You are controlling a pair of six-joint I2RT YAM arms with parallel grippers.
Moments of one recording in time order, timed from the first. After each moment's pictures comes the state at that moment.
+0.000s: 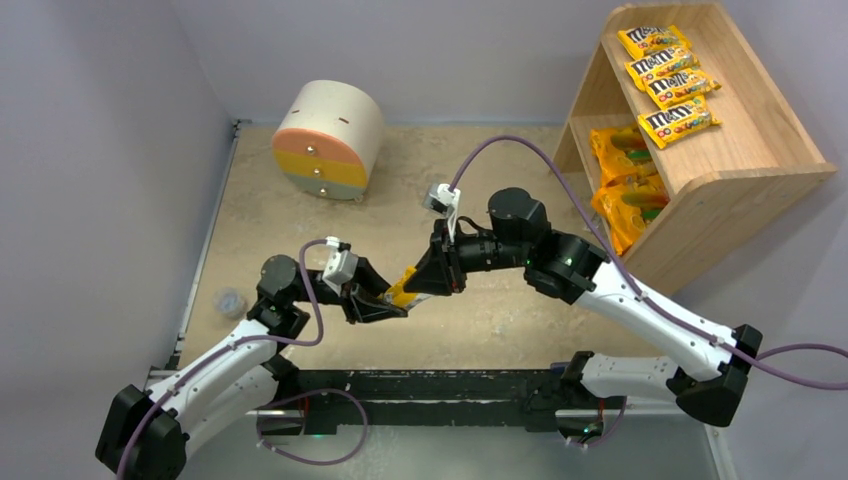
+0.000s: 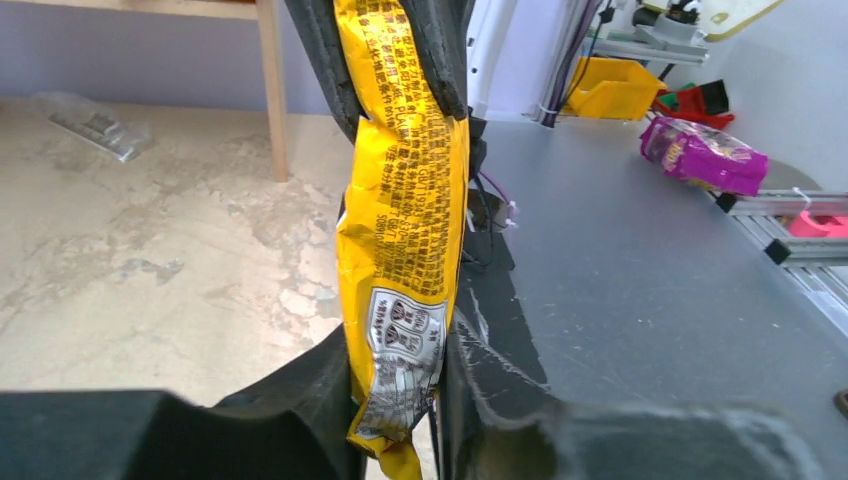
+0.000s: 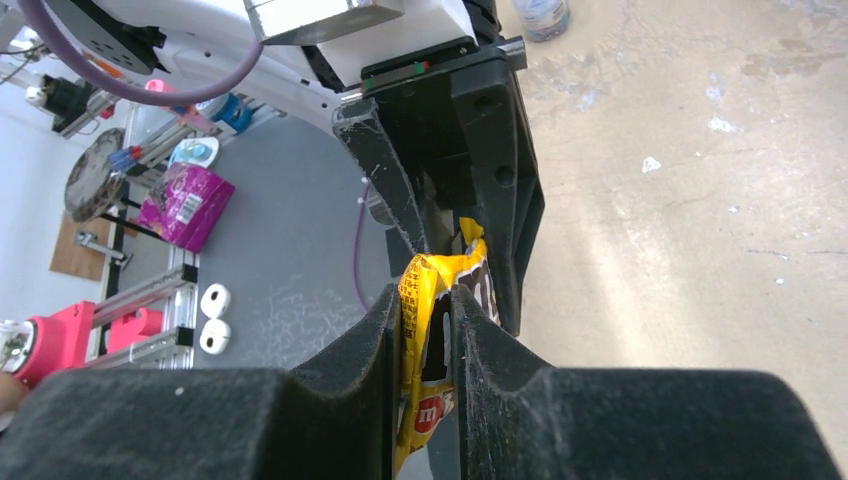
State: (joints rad) left arm -0.55 0.81 0.35 0.71 1.14 -0.36; right arm 0.94 1.14 1.20 -0.39 -0.59 0.34
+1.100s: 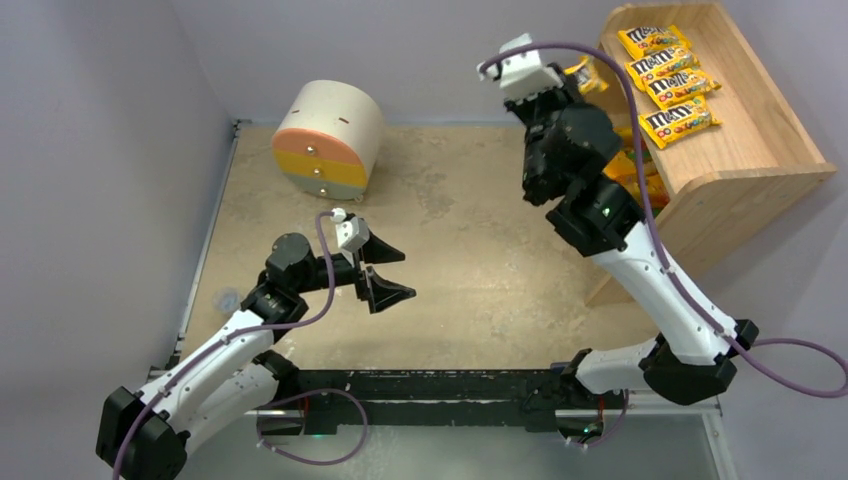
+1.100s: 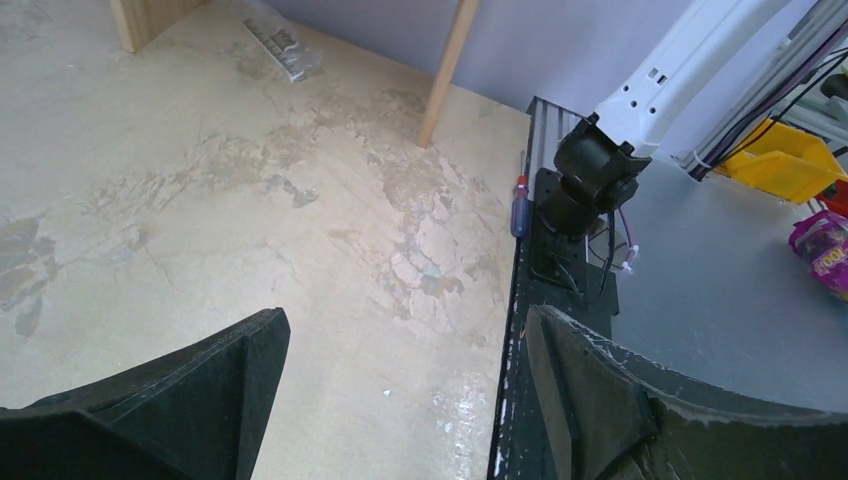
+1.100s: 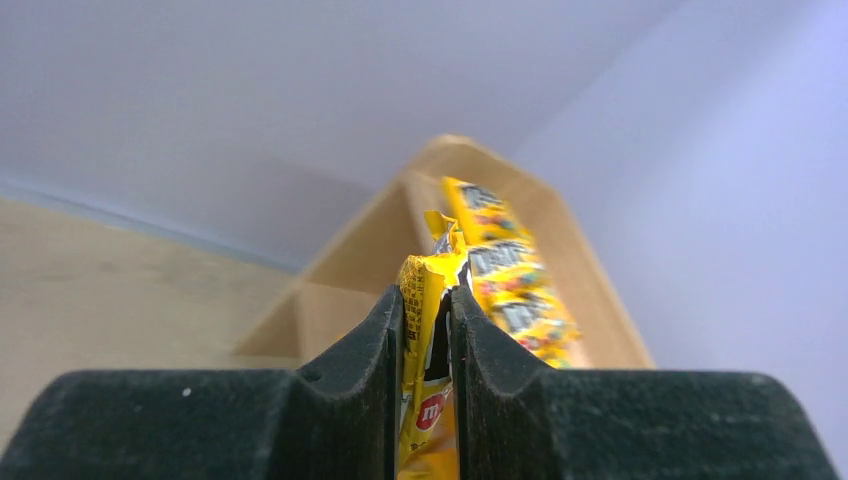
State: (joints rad) left arm -0.55 0.83 0.51 0.29 0.79 -0.25; right arm 0.84 1.32 1.74 -0.22 0.95 -0.84
